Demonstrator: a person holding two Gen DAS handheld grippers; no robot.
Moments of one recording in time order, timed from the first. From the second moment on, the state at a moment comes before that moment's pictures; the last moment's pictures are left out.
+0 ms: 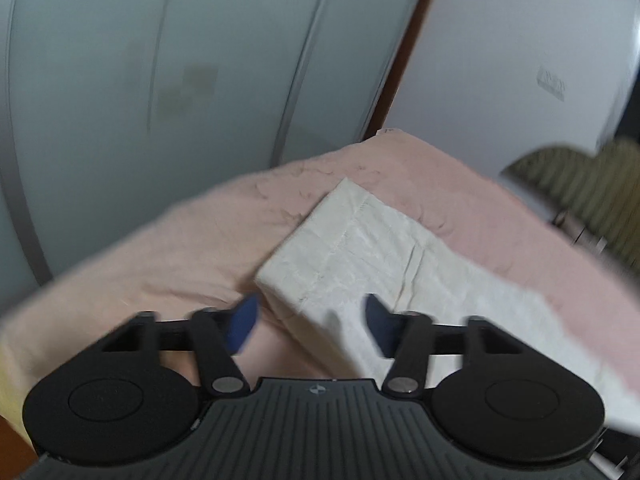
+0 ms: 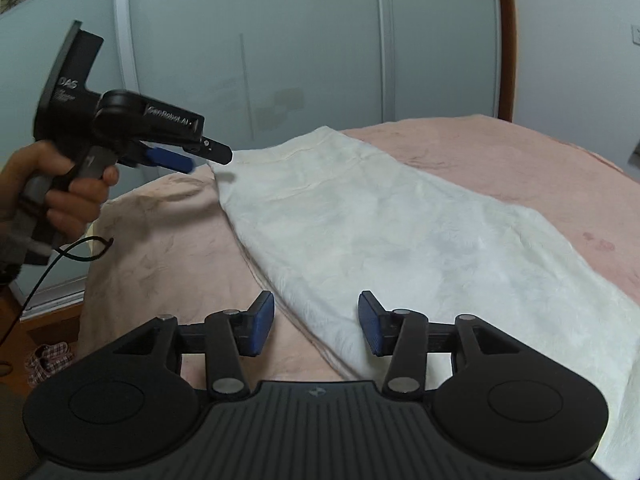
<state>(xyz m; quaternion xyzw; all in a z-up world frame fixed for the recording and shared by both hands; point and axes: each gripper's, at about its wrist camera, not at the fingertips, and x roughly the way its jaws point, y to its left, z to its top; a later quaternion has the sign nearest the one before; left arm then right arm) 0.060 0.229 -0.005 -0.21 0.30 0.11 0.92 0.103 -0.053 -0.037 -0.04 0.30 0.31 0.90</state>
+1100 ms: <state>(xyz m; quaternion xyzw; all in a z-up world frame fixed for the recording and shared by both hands) 0.049 0.181 0.006 -0.08 0.20 0.23 0.95 0.003 -0.288 -0.032 0.24 0.25 0.06 0.94</state>
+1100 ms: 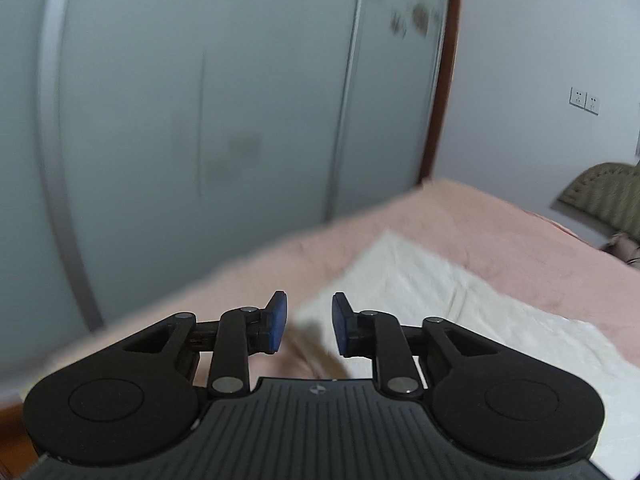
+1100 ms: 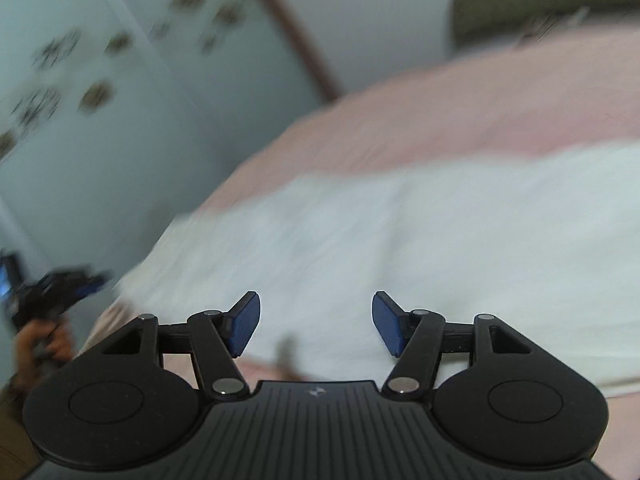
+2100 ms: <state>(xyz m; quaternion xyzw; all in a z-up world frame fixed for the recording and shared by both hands) 0.091 -0.040 -0.047 0.10 0.28 -0.11 0.95 -0.086 -0.480 -0.085 0.51 0.07 -0.26 0.82</state>
